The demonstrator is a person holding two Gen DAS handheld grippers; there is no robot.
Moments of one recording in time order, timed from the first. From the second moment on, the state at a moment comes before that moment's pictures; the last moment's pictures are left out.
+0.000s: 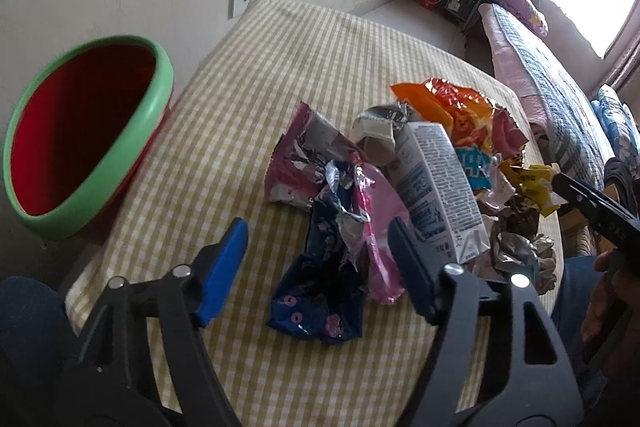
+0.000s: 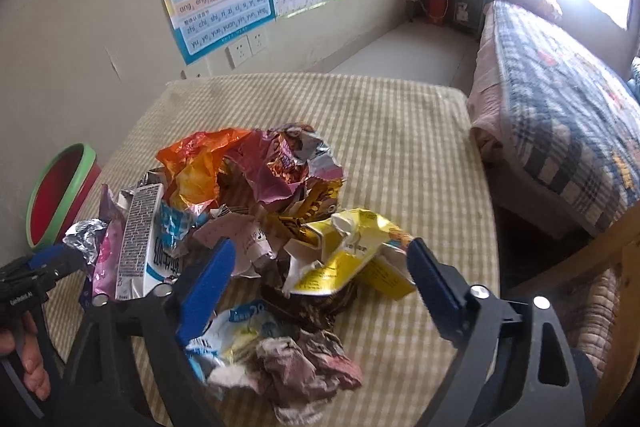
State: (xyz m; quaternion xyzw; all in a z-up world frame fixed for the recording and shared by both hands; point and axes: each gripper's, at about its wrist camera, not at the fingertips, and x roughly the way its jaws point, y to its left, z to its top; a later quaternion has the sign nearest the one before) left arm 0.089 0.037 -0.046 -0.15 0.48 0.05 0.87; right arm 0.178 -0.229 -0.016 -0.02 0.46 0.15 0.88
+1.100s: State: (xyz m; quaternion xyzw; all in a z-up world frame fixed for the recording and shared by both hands) left arm 0.063 0.059 -0.003 -0.17 0.43 0.04 0.89; right arm 0.157 -0.226 0.044 0.01 0.43 0.20 0.88
